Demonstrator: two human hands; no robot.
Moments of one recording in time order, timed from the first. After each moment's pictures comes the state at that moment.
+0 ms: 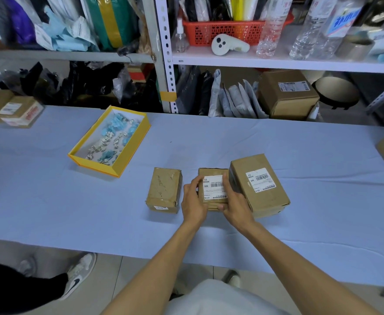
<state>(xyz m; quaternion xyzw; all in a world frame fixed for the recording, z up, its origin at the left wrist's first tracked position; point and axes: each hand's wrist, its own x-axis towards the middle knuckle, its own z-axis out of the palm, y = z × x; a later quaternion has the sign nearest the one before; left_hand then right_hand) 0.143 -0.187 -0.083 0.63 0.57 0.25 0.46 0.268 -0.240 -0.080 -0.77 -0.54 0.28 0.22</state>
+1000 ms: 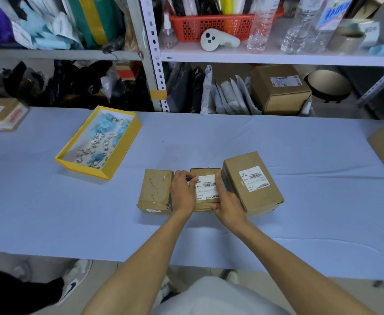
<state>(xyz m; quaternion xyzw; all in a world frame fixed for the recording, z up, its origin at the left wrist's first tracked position) 0.156 -0.149 -0.076 0.65 0.60 0.31 0.36 0.266 -0.233 -0.078 -0.78 -0.53 0.28 0.19</state>
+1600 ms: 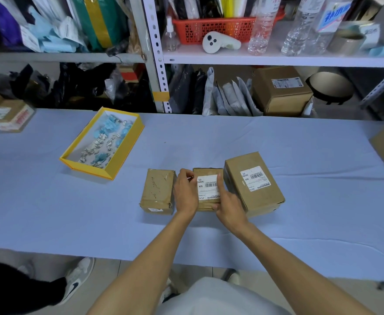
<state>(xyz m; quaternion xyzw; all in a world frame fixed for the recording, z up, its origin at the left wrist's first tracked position) 0.160 -0.158 -0.067 0.62 0.61 0.32 0.38 0.264 -0.237 -0.086 -0.78 -0.53 0.27 0.18</state>
